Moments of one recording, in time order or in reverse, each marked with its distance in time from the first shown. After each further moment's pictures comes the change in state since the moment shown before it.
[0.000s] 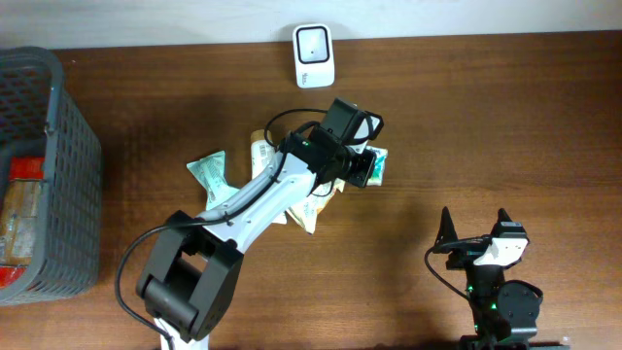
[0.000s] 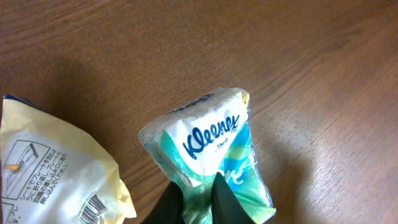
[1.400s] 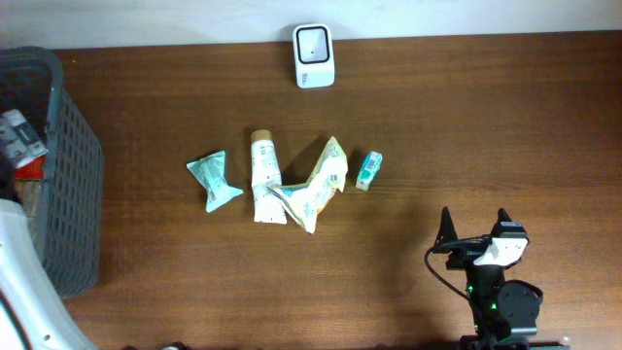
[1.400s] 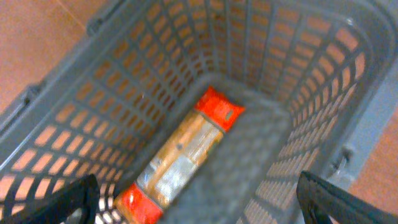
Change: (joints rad) left arm 1.191 -0.489 0.224 -0.502 -0.523 0.205; right arm 0.000 0.001 0.000 0.000 0.000 0.000
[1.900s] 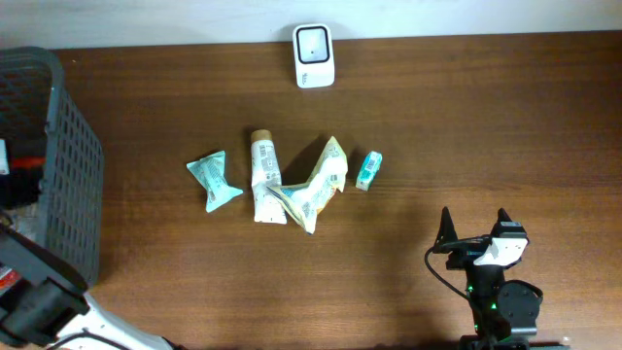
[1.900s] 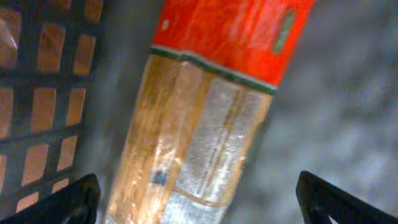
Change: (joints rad) left arm 0.234 0.568 -0.007 0.117 0.252 0.410; right arm 0.000 0.000 0.000 0.000 0.000 0.000
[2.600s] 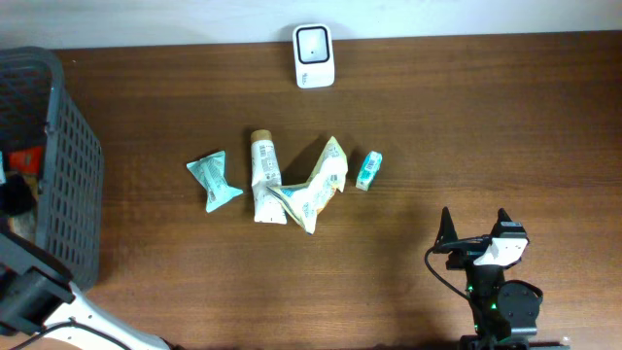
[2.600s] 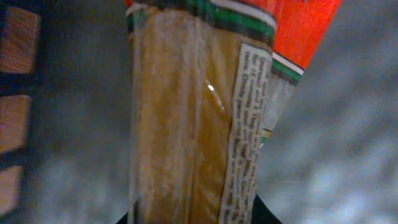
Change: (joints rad) left arm 0.067 0.158 0.116 -0.064 0.132 0.002; right arm 0.000 0.000 0.000 0.000 0.000 0.000
